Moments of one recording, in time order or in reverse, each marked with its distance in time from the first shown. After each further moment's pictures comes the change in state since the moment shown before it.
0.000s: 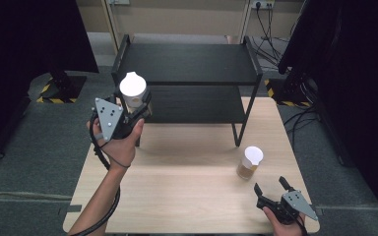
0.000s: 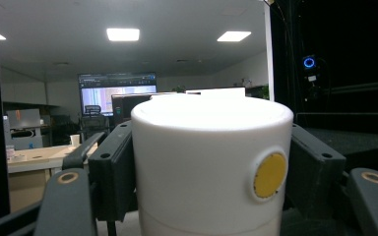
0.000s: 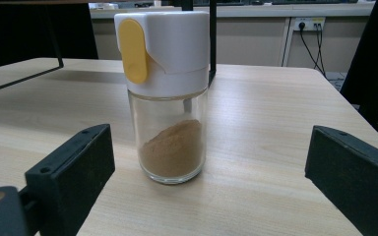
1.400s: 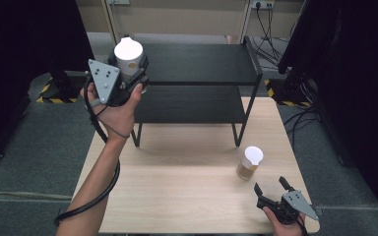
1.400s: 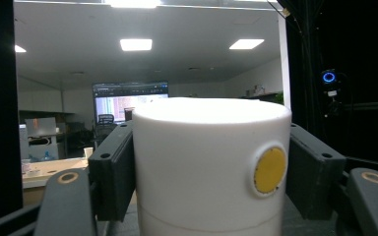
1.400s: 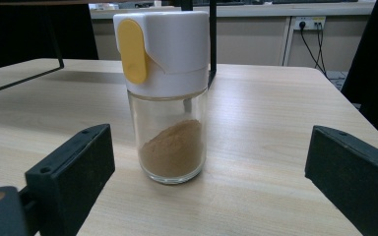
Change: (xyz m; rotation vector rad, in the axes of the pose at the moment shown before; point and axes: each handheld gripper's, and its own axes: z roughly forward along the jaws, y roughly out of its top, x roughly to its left) left arm 0.004 0.051 0.052 -0.019 0.056 0.018; right arm -0.001 0.000 0.000 0.001 0.002 0.005
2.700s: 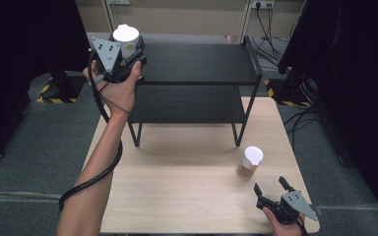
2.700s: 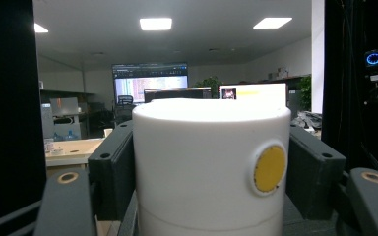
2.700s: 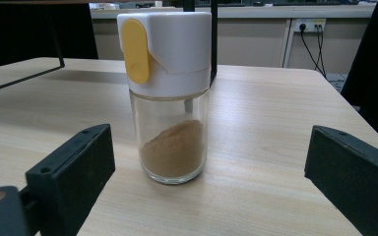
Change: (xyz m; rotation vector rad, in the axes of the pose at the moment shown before) left arm 0.009 0.000 0.052 0.079 0.076 -0.004; right arm 0.001 -0.001 0.000 -0.004 0.000 -0.011
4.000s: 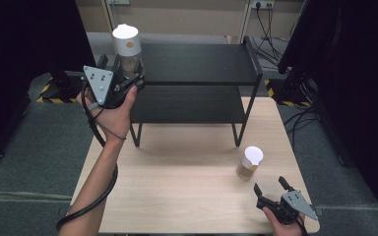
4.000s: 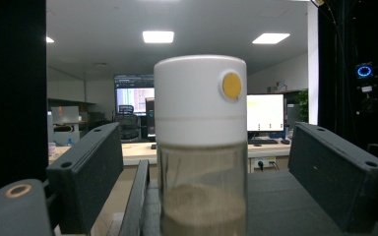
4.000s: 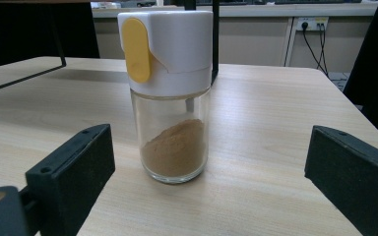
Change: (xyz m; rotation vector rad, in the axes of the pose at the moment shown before) left arm 0.002 -0.035 -0.055 -0.058 -0.002 -0.021; right arm -0.001 0.001 0.000 0.005 0.007 0.002
